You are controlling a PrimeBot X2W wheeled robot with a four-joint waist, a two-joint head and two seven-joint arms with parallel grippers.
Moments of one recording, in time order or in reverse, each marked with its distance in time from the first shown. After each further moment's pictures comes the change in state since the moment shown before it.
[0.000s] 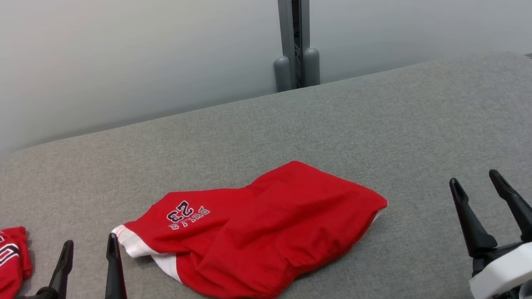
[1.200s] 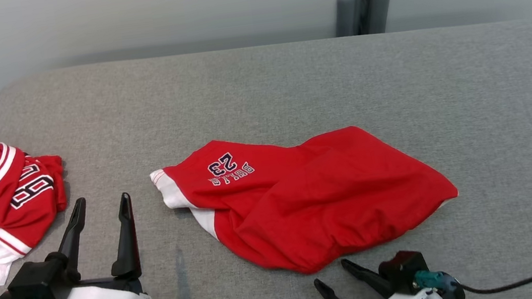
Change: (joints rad) left arm -0.132 -0.032 -0.041 0.040 0.000 -0.035 -0.046; right arm -0.165 -0.045 0.620 0.349 0.248 0.000 0.022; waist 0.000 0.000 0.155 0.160
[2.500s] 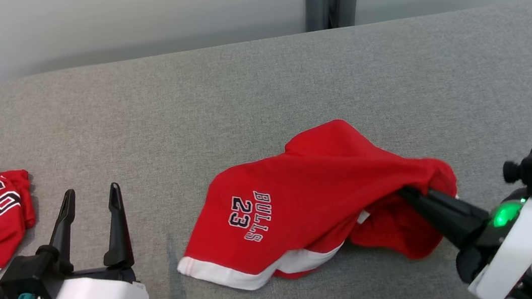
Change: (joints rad) left arm -0.042 -0.009 0.003 0.052 -0.018 0.001 -0.051; right arm 0.033 -0.346 -0.228 -0.669 0.464 0.000 0.288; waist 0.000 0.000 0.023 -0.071
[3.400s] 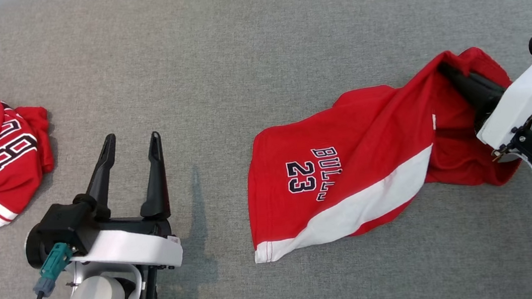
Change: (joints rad) left arm -0.199 -0.106 -0.071 0.128 0.030 -0.088 -0.049; right arm -0.528 0.025 0.009 0.718 0.131 0.000 0.012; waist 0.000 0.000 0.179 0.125
